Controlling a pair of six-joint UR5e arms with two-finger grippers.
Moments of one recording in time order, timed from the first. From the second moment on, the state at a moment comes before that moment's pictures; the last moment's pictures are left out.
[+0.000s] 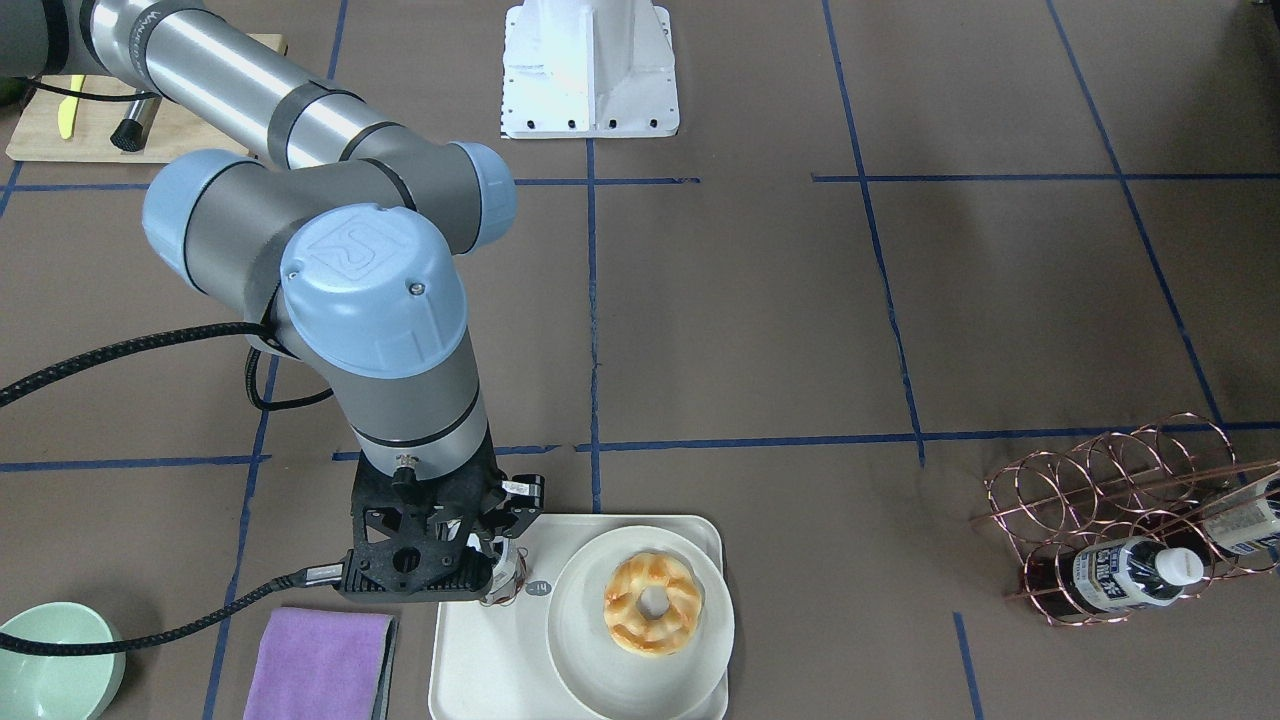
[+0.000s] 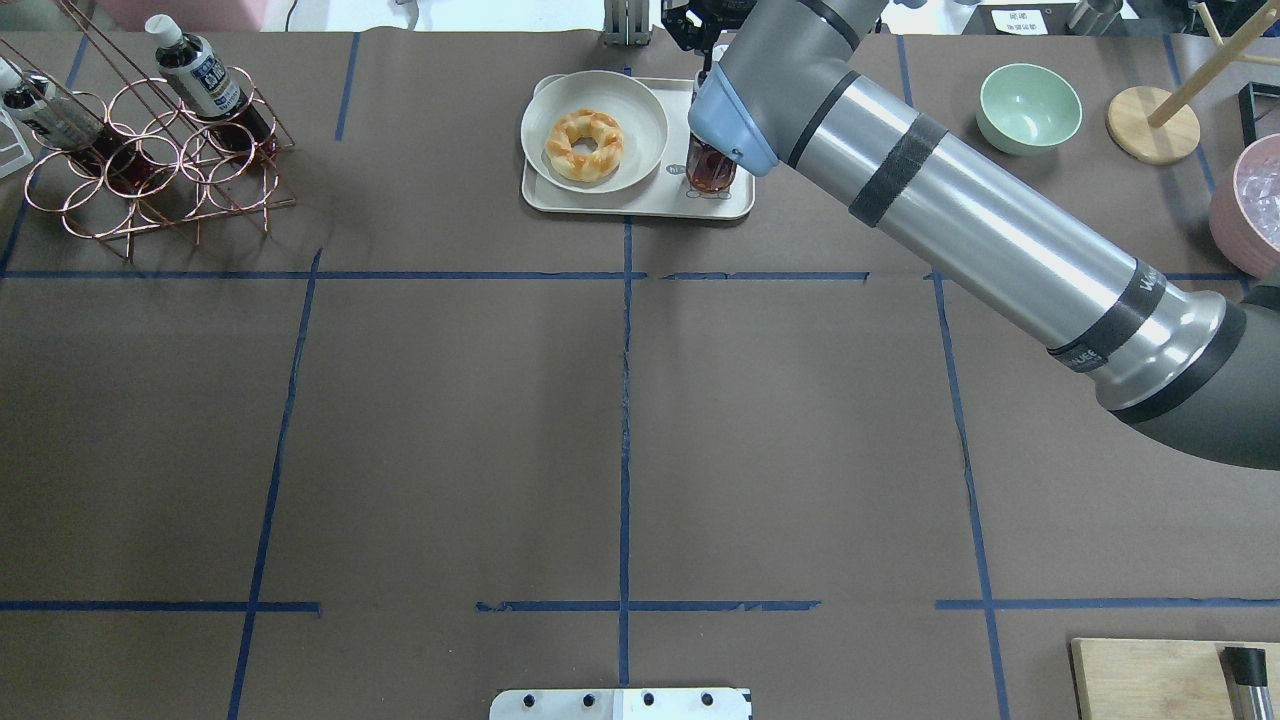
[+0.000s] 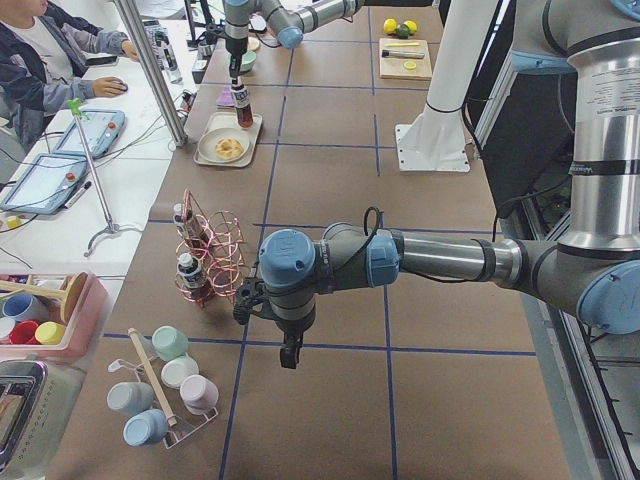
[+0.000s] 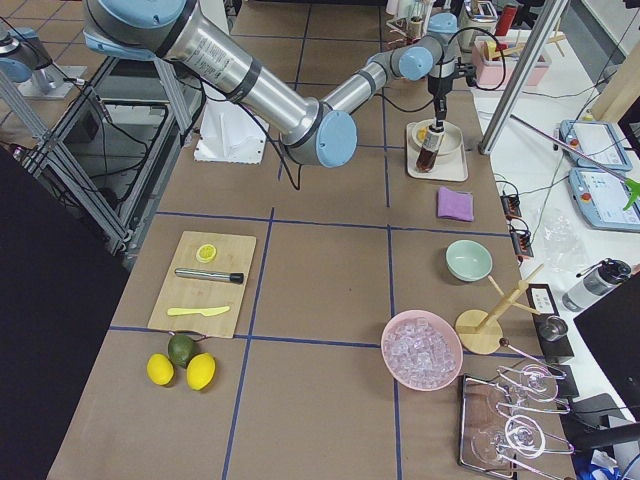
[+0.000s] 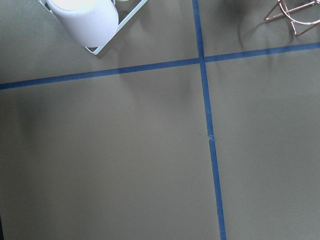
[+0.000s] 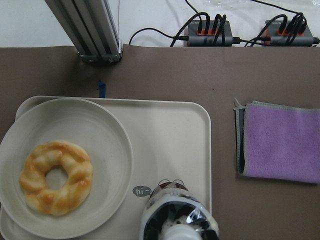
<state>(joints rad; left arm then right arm) -1.71 -1.49 -1.75 -1.36 -2.33 0.30 0.91 -0.48 1.12 -1.53 1.96 0.91</state>
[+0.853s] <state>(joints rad) -1.71 -1.49 -1.75 -1.36 -2.33 0.30 0.90 -0.48 1.12 -1.53 1.96 0.90</state>
